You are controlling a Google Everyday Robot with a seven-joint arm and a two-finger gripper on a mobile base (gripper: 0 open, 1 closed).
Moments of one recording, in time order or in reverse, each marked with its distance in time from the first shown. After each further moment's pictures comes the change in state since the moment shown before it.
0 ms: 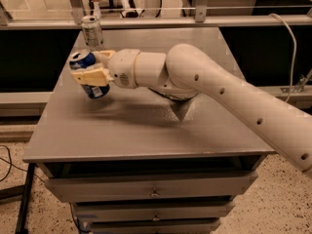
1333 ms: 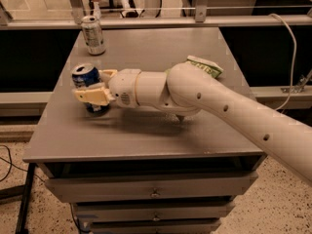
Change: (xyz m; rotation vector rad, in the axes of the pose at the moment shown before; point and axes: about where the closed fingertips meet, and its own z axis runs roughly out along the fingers) arm 0.036 0.035 -0.008 -0.028 0.027 0.092
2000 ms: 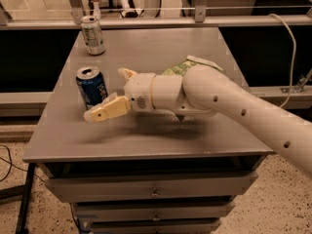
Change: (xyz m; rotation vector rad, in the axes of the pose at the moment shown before) arm 0.016 -0.003 -0.035 0.018 0.061 0.012
